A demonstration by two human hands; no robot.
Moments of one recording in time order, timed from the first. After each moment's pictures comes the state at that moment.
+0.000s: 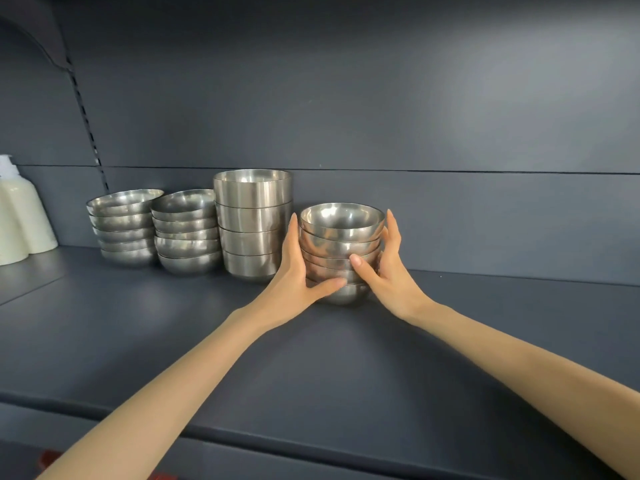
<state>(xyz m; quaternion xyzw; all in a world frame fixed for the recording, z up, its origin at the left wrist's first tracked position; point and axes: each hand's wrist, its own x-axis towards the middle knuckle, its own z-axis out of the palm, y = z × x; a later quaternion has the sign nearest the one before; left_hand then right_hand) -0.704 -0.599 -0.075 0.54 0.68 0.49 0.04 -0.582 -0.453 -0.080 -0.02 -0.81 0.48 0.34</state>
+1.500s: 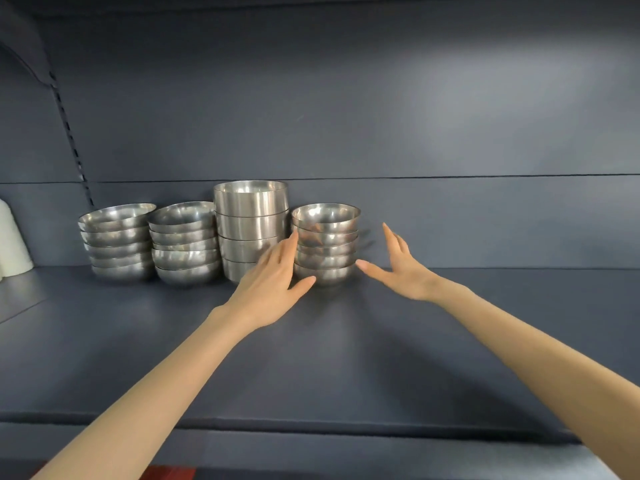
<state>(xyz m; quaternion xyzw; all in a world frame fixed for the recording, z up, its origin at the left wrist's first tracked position) -0.706 -0.647 -0.045 0.54 0.81 0.20 -0.11 -0.554 -0.453 -0.052 -0.24 -0.89 0.34 0.21</state>
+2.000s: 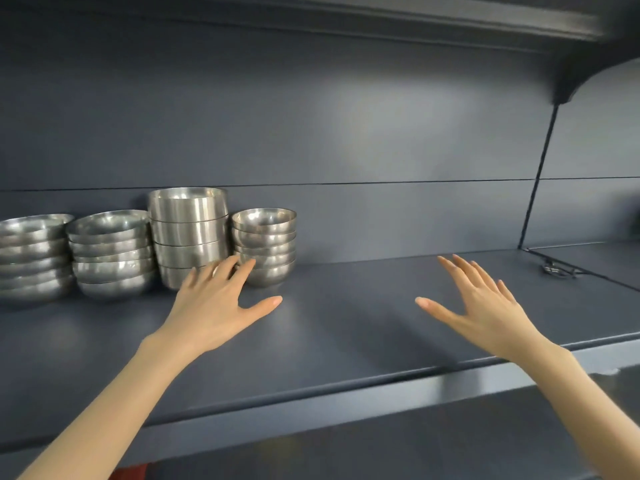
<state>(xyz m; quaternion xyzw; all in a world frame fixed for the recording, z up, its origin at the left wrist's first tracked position) -0.673 -0.688 -0.040 0.55 0.82 0.08 -0.15 -0.357 -0.532 -0.053 -0.49 -0.85 0.03 0.22</state>
